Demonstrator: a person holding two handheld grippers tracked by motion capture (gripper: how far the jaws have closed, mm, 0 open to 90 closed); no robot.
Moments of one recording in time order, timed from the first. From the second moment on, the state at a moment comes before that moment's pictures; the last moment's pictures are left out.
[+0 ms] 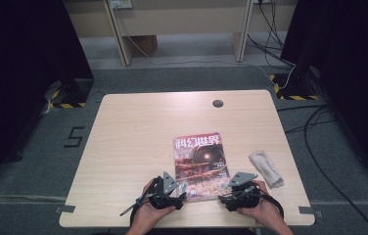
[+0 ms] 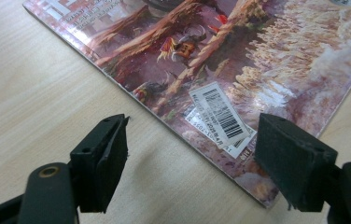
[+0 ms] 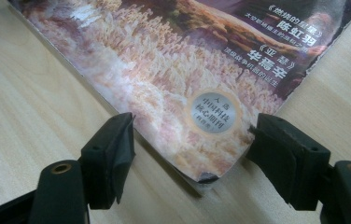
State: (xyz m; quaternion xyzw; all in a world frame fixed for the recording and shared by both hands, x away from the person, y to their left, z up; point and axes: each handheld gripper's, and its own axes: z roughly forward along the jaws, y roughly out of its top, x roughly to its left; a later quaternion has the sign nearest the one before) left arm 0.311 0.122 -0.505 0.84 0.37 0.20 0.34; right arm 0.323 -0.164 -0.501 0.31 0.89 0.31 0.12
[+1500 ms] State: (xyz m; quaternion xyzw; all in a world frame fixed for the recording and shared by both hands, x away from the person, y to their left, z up) left arm 0.319 0.155 -0.499 0.82 0.42 0.21 0.35; right arm 0.345 -0.176 -0.486 0.37 0.85 0.35 0.17
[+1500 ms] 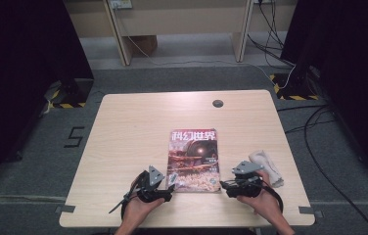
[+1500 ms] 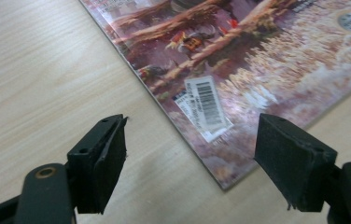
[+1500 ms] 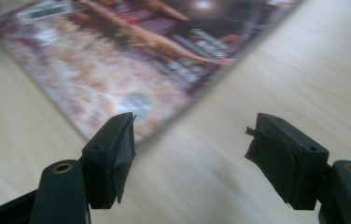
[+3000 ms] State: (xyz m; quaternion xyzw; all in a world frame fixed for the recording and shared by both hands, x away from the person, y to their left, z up) left arm 0.292 0.177 -0.500 0.82 0.42 0.20 0.34; right arm 0.366 -0.276 -0.500 0.48 0.80 0.28 0.24
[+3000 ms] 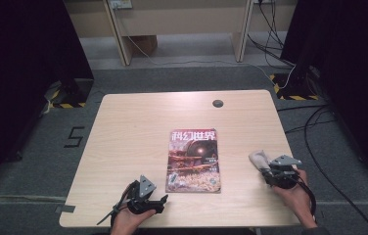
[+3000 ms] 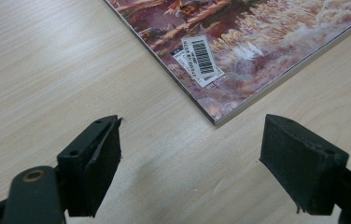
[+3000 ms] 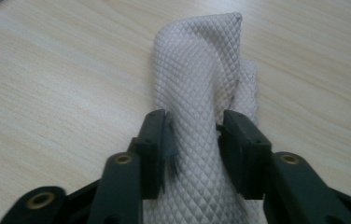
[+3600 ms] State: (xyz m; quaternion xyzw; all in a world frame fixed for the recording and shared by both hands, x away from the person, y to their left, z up) left arm 0.293 0.176 -0.501 0.82 0.41 0.20 0.34; right arm 0.398 -0.228 -0.503 0.44 0.81 0.31 0.23
